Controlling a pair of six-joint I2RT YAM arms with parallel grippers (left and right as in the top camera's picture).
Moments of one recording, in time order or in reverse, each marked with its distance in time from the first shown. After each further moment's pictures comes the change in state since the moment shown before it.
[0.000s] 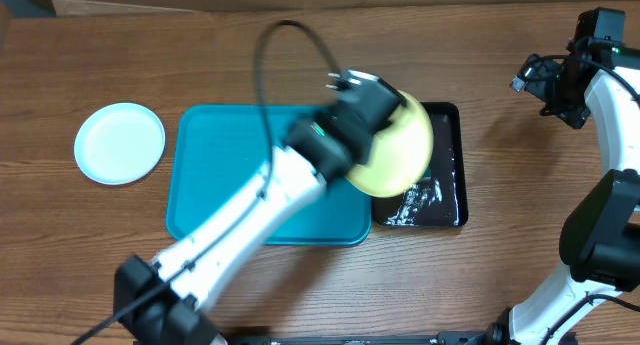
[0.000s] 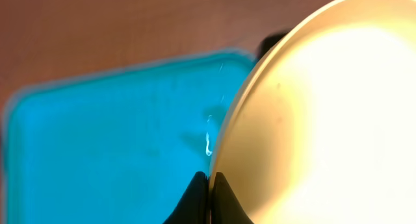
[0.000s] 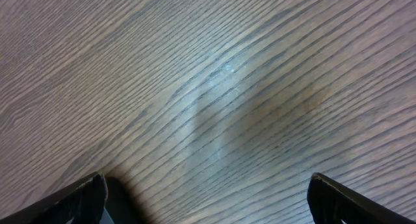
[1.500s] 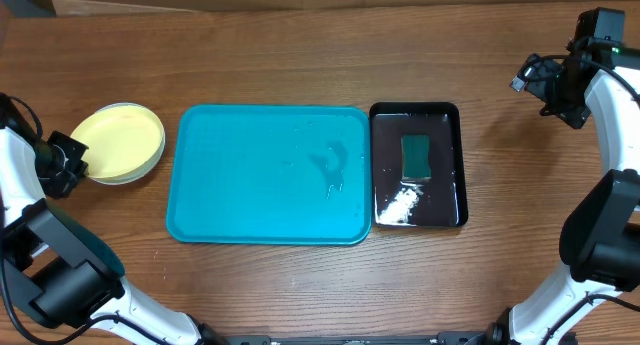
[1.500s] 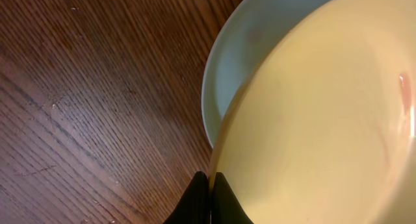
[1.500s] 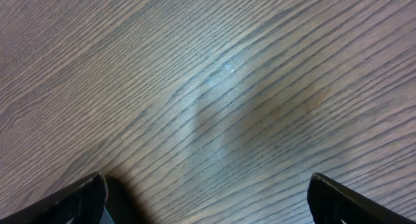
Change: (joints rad) left arm 1.373 0.240 -0.012 -0.028 0.407 -0.003; right arm 0.000 0.000 0.000 0.000 0.000 0.000
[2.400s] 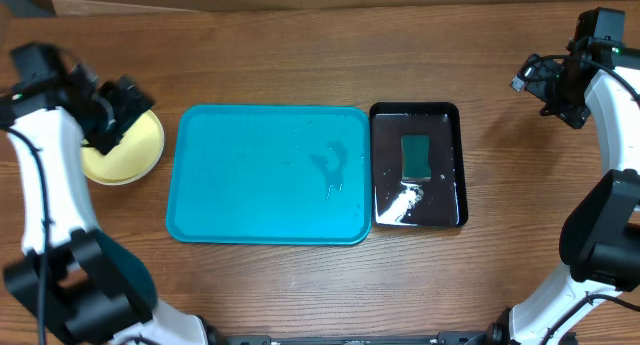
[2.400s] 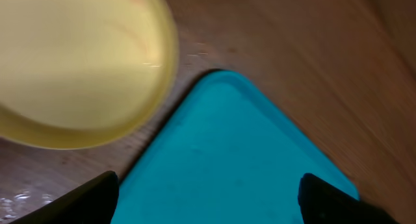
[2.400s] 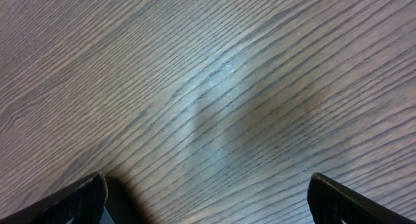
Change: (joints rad) left arm -0.294 -0.205 0.003 0.050 0.244 0.098; right arm 0.000 0.000 0.000 0.000 0.000 0.000
